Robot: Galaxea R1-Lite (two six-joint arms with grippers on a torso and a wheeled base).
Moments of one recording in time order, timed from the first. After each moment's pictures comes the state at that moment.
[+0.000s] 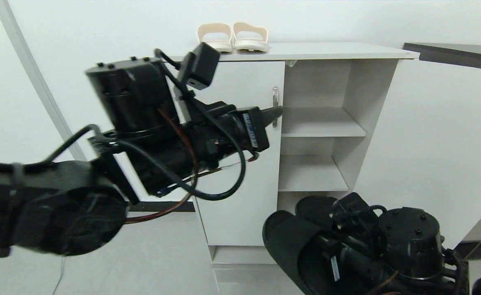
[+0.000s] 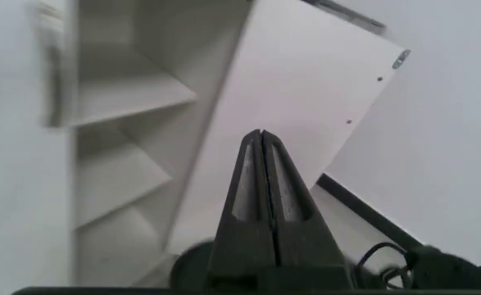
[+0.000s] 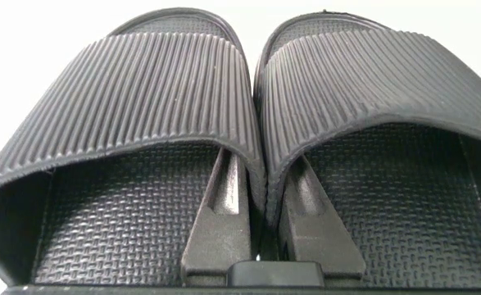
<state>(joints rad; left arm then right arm) -0.71 1.66 -1.02 -0.79 -0.17 -0.27 0.82 1.74 -0.46 -0.92 -0.32 0.09</state>
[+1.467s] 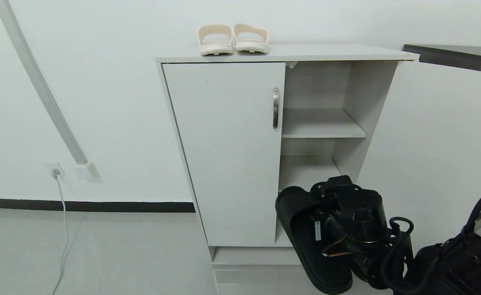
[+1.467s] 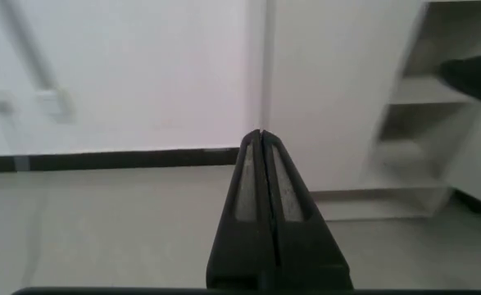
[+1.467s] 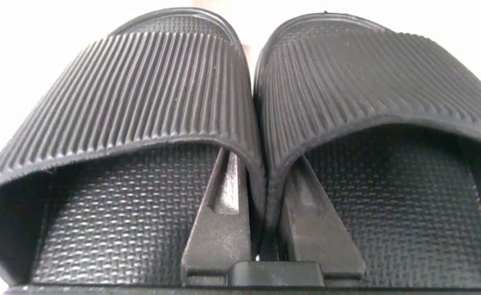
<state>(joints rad) 0.00 0.01 -0.03 0.00 -0.03 0.00 0.76 1.93 -0.64 -0.93 -0.56 0.18</state>
